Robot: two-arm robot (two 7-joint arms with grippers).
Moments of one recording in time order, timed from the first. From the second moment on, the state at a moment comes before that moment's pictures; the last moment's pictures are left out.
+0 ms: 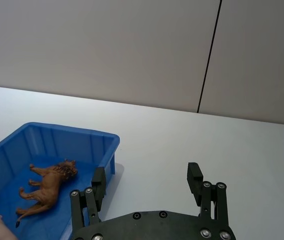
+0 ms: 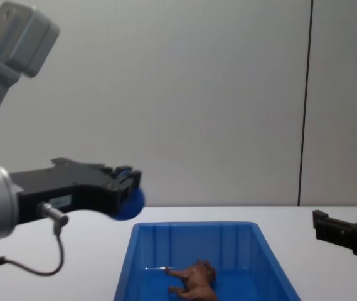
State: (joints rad) left arm -0.17 0.49 0.35 -1.70 -0.30 0.11 -0.30; right arm -0.12 0.21 -0.24 -1.81 0.11 0.14 -0.03
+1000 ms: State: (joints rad) left arm -0.28 0.37 0.40 -1.58 -0.35 0.03 -0.48; right arm -0.12 0.21 -0.24 -1.81 0.11 0.14 -0.03
